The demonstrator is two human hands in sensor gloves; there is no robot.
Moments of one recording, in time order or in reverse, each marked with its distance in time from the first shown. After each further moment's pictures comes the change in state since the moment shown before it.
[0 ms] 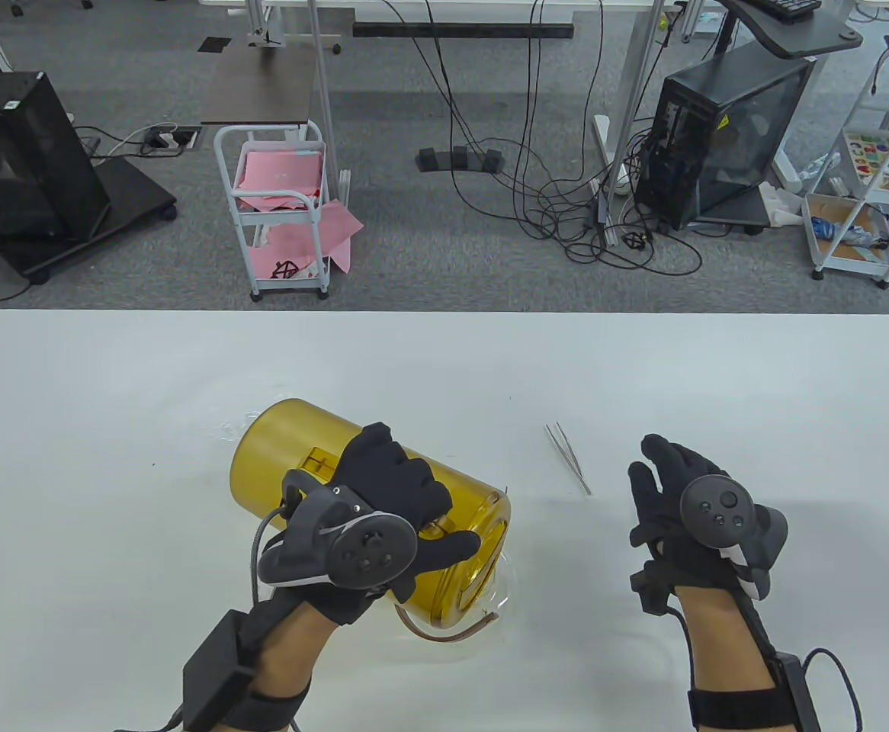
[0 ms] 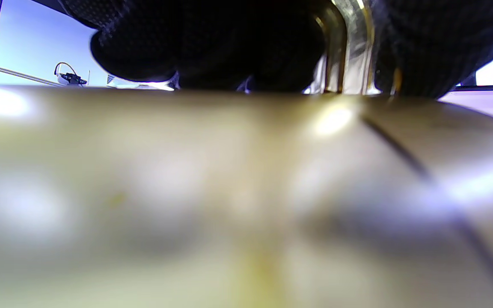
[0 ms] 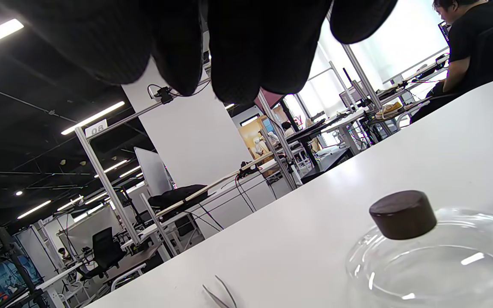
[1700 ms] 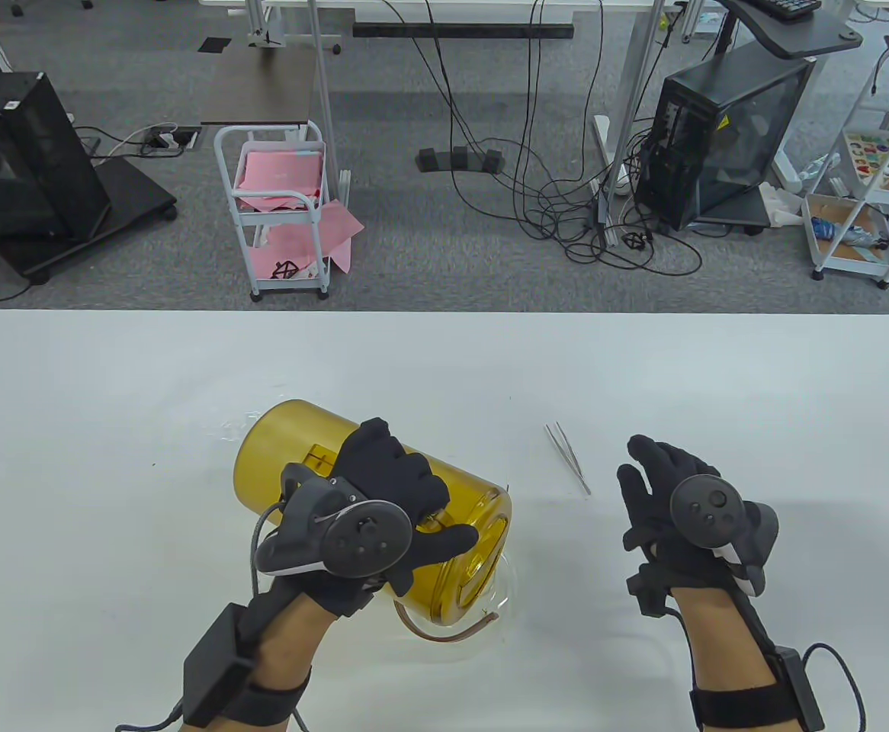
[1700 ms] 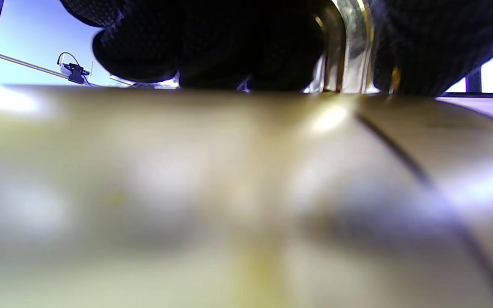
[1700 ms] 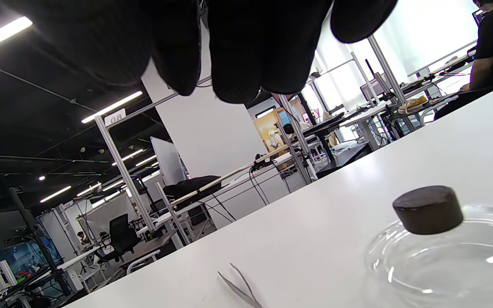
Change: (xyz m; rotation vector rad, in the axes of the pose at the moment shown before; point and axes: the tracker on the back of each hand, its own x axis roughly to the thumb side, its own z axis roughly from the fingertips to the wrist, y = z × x) left_hand -0.008 -0.001 -0.002 -0.012 0.009 0.042; right_hand 0.009 0.003 0.001 0.035 -0.063 0.014
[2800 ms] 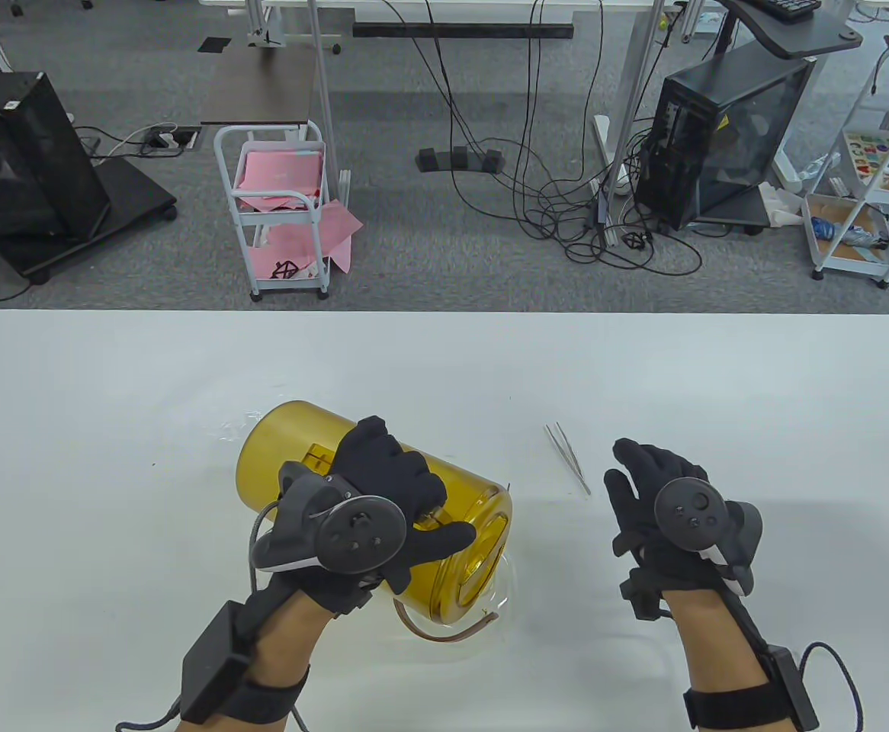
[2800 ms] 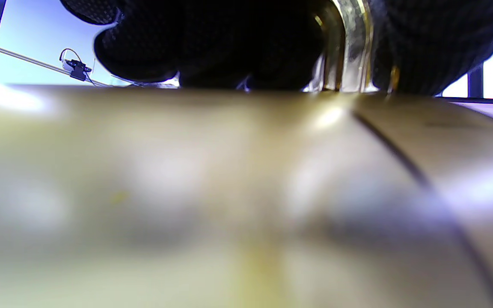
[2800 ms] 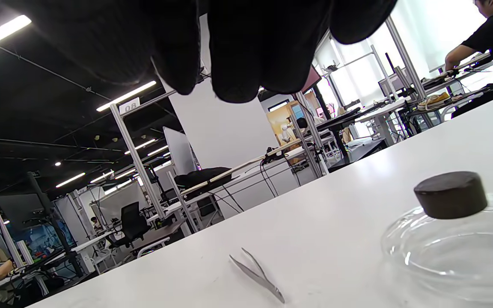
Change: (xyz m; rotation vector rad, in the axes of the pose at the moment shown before) left_hand -0.004 0.000 0.000 0.000 0.007 0.018; right_hand 0.009 0.010 0.002 0.036 -0.053 0.014
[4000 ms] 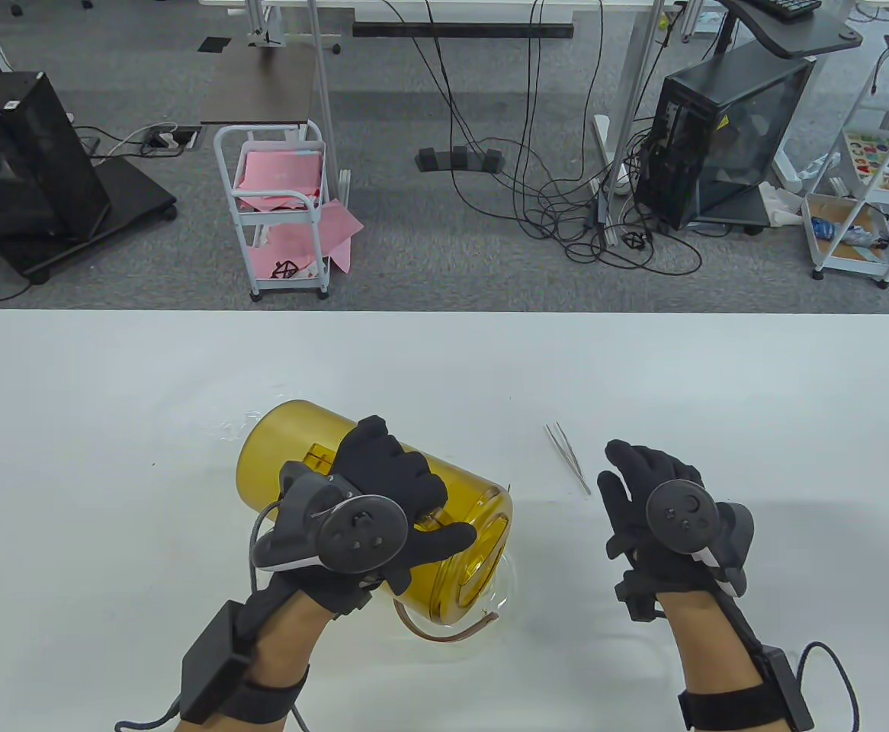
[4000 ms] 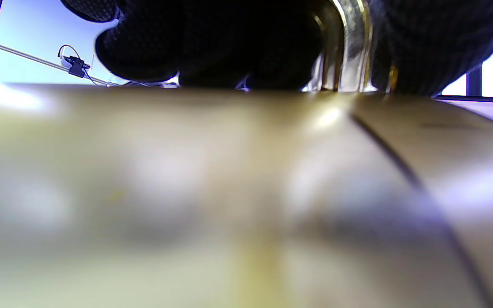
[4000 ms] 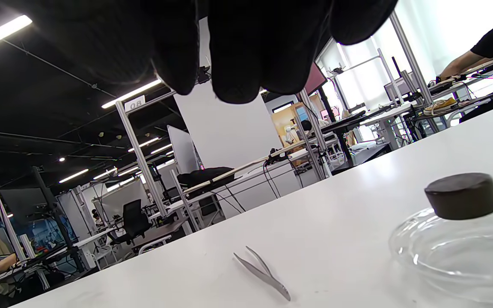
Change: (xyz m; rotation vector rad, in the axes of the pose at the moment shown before) left_hand 0.000 -0.001 0.000 -0.011 -0.005 0.005; right_hand 0.009 0.002 0.002 -0.003 -0.016 0.031
